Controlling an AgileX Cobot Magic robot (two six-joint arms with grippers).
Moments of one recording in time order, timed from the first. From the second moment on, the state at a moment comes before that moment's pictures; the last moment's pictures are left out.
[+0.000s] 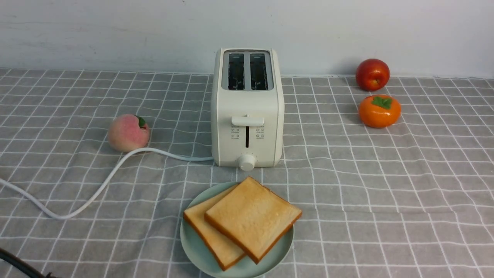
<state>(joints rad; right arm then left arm) 0.30 0.12 -0.42 0.01 0.21 0.07 -0.13 0.47 -0.48 -0.40 0.82 0.15</state>
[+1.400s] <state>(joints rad) 0.30 -0.01 -0.27 -0.04 0.15 0.07 -0.13 0.09 -0.16 -0.18 0.43 -0.11</state>
